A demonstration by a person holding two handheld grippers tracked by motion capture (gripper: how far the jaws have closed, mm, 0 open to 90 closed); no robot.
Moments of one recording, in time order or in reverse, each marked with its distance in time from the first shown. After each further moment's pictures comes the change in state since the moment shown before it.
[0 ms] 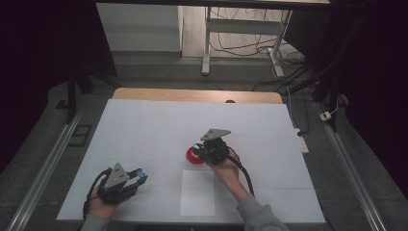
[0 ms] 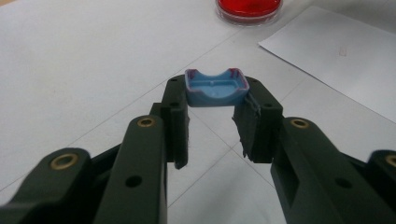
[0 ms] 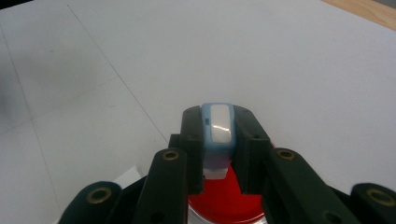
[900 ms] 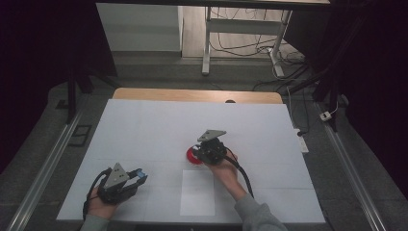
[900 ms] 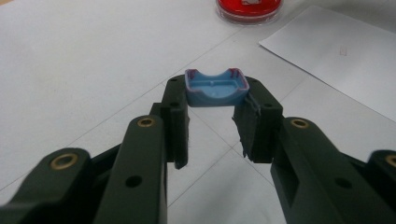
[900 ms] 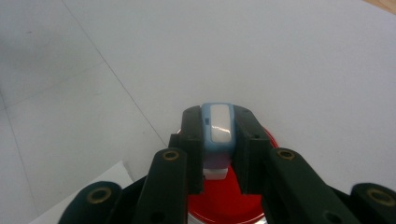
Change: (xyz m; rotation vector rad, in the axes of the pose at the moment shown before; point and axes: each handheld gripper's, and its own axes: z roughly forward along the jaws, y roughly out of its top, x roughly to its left) left arm 0.000 0.000 0.000 0.000 0.000 -0.002; right arm 0.000 -0.003 0.013 0.051 -0.026 -0.020
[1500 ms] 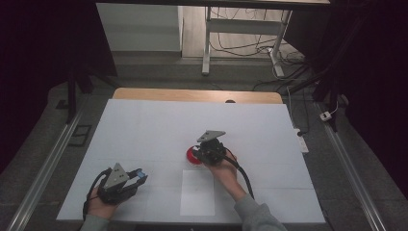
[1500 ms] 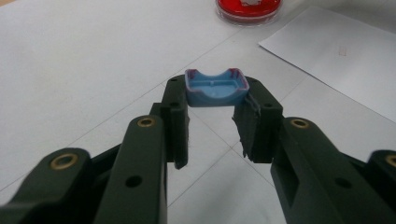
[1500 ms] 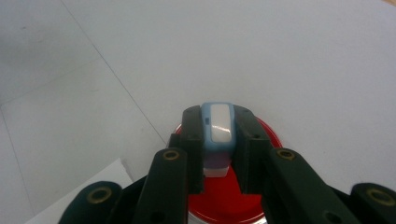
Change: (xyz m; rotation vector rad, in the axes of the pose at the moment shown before) left arm 0.000 0.000 0.000 -0.002 0.000 0.000; right arm 0.001 -0.002 0.003 0.007 -0.004 0.009
